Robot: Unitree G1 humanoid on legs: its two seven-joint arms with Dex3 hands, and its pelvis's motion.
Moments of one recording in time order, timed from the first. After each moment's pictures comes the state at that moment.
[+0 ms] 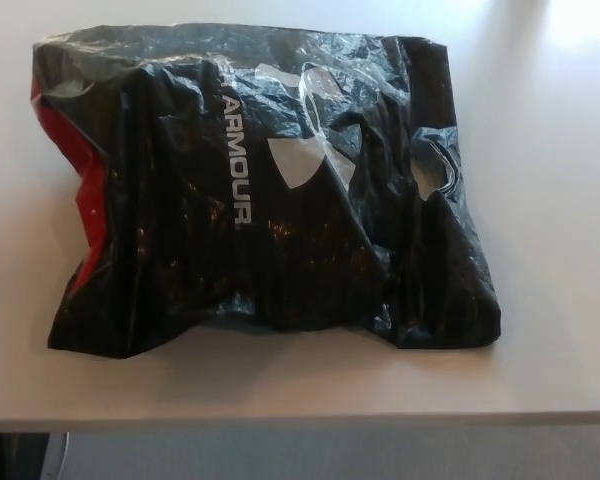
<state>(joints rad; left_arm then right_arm) 0.22 0.51 0.73 -0.39 -0.38 -0.29 -0.15 0.17 -0.55 -0.61 -0.23 0.22 -0.51 0.21</state>
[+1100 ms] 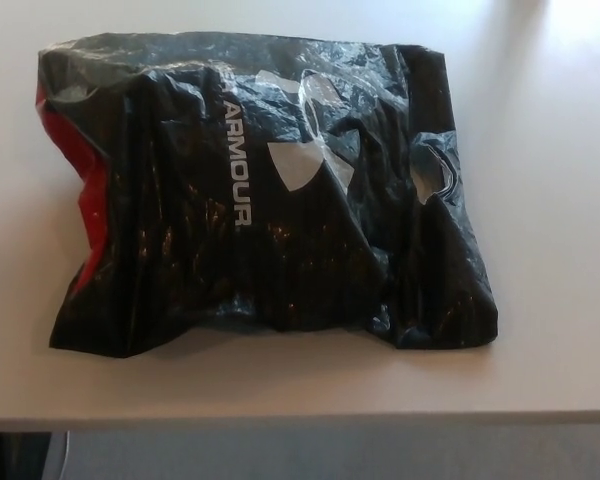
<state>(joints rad) 0.41 0.23 0.58 0.55 -0.47 -0.61 -0.56 0.41 -0.33 -0.33 0.55 0.16 -0.81 0.33</state>
